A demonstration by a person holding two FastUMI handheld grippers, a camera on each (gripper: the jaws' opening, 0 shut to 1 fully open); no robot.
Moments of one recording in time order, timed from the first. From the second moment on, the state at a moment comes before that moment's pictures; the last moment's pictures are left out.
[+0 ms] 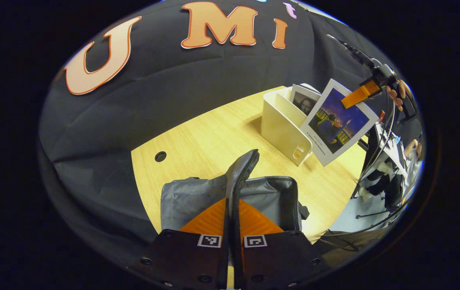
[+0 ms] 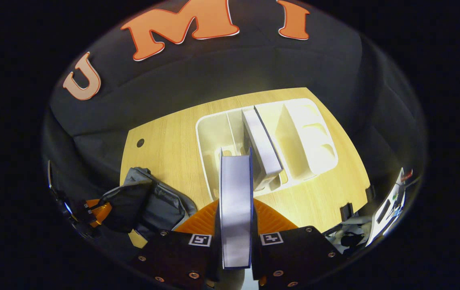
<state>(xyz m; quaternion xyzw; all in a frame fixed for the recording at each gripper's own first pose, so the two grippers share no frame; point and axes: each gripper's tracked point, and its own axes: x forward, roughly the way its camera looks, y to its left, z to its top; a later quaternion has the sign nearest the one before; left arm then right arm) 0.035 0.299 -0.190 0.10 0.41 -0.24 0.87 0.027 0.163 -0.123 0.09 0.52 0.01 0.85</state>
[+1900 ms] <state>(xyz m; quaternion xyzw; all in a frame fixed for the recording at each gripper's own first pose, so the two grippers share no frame) 0.029 0.273 -0.192 0.10 0.41 -0.24 0.87 -0.067 0.390 -0.223 0.48 0.40 0.12 0.77</state>
